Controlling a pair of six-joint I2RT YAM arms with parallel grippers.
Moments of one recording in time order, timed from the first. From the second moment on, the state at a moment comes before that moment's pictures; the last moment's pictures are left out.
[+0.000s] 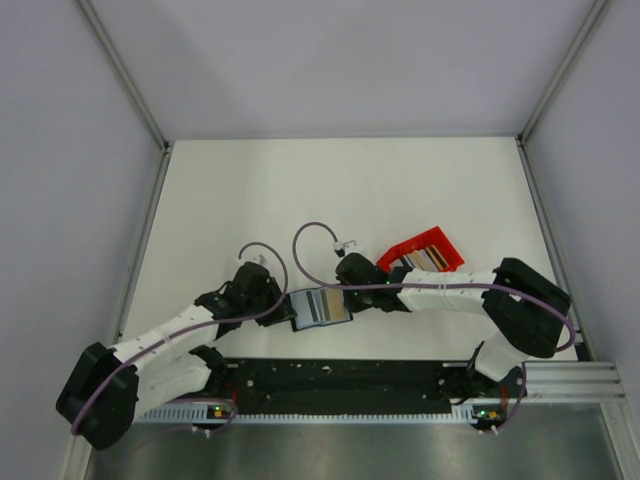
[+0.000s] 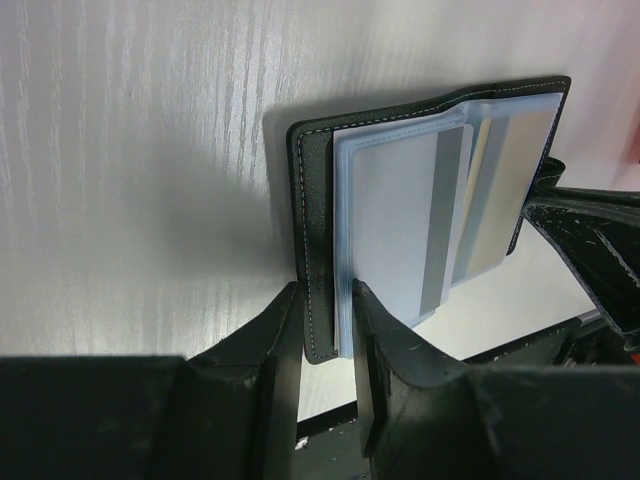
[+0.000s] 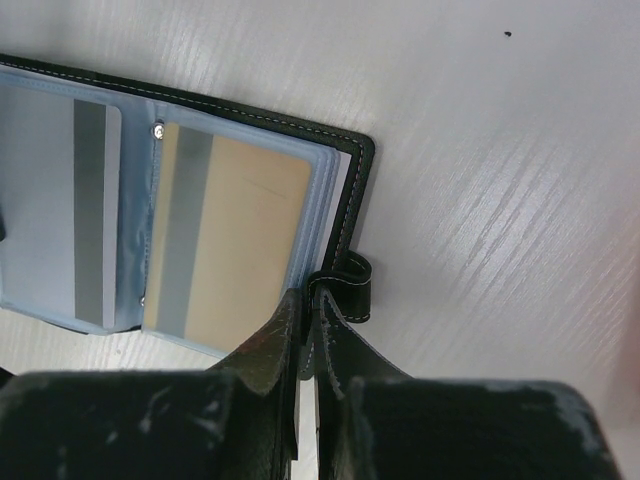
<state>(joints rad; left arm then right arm) -0.61 0.99 0.36 -0.28 0.12 -0.98 1.03 1.58 0.81 -0.19 0.16 0.60</state>
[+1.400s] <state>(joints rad) -0.65 1.12 0.60 -0.10 0.36 -0.87 1.03 1.50 0.69 -0.08 0.20 0.75</state>
